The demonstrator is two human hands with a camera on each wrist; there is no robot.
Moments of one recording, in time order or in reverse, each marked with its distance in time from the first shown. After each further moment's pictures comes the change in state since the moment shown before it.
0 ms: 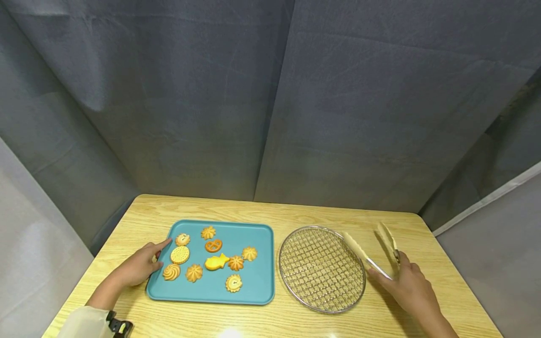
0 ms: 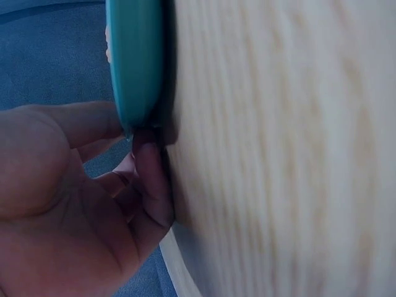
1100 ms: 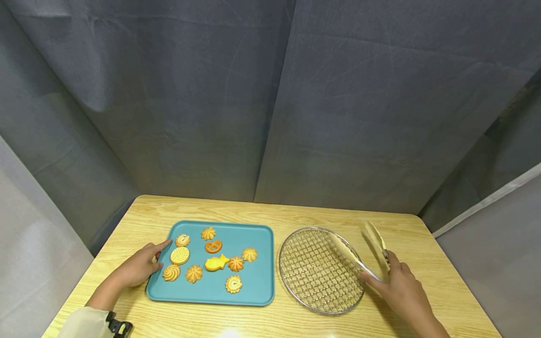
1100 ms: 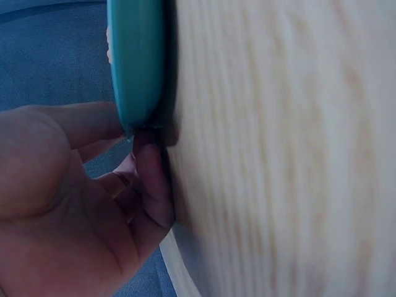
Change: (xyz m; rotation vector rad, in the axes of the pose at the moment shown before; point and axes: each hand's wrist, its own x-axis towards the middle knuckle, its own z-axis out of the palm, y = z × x) left_hand 0.000 -0.001 -0.001 -0.025 -0.015 -0.023; right_hand -0.010 -0.026 0.002 -0.004 -0.029 -0.044
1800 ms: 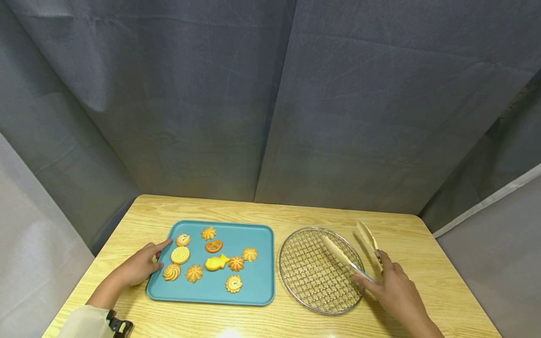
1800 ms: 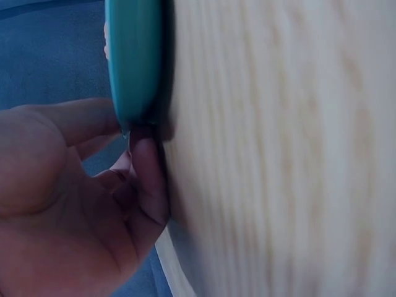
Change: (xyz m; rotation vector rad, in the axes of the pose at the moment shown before) left_hand -0.001 0.001 -0.001 -0.040 -0.002 0.035; right_hand -0.009 -0.019 0.002 0.013 0.030 -0.044
